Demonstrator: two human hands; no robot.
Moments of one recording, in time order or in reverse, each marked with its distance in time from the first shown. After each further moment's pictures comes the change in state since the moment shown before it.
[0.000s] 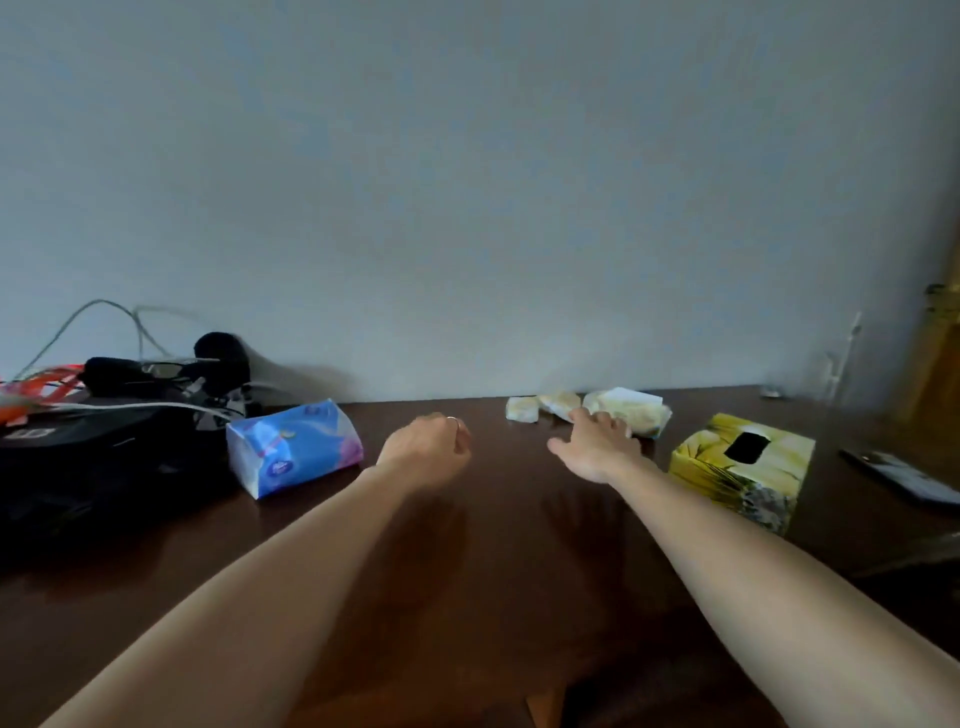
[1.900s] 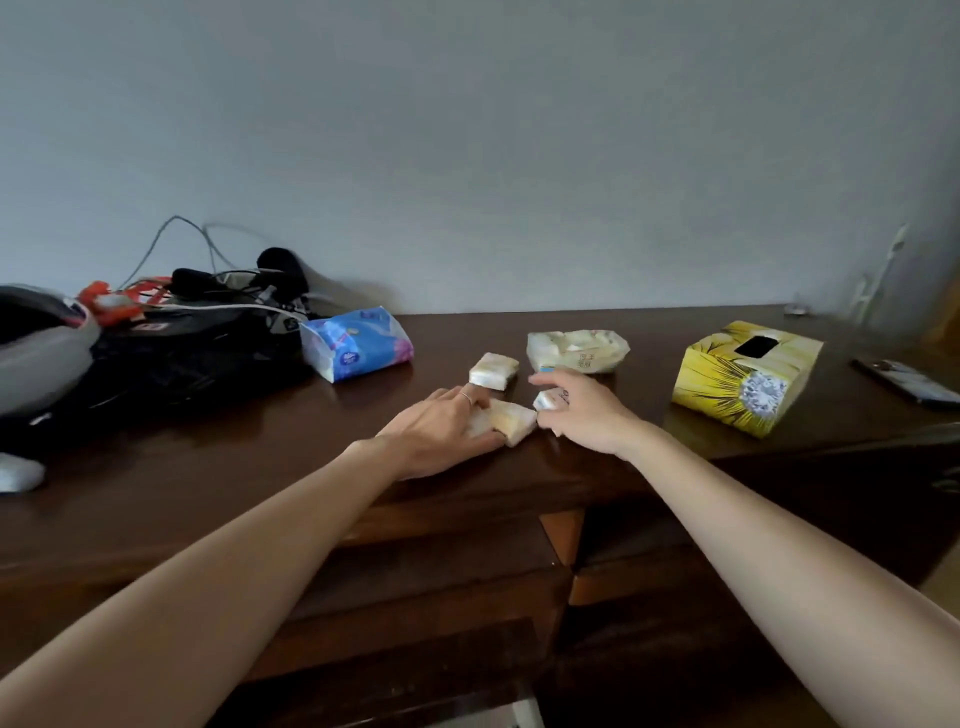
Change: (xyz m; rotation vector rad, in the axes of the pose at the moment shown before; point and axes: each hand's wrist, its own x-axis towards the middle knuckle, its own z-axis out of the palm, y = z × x) left_hand -0.127 -0.027 -0.002 -0.039 -0.200 0.141; right_hand -0.123 -0.022 0.027 0.421 -0.125 -0.344
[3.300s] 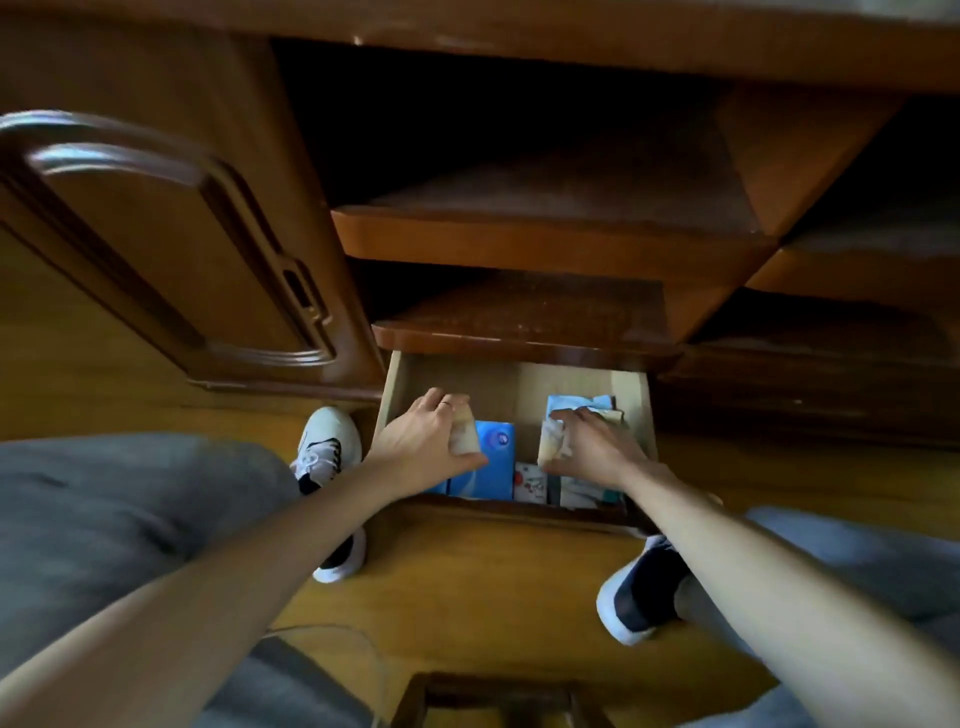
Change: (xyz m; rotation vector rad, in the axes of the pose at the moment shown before) left_hand -0.359 -0.075 0.271 -0.136 -0.202 -0.532; right_hand -0.246 0.127 0.365 -0.387 -0.690 -0.050
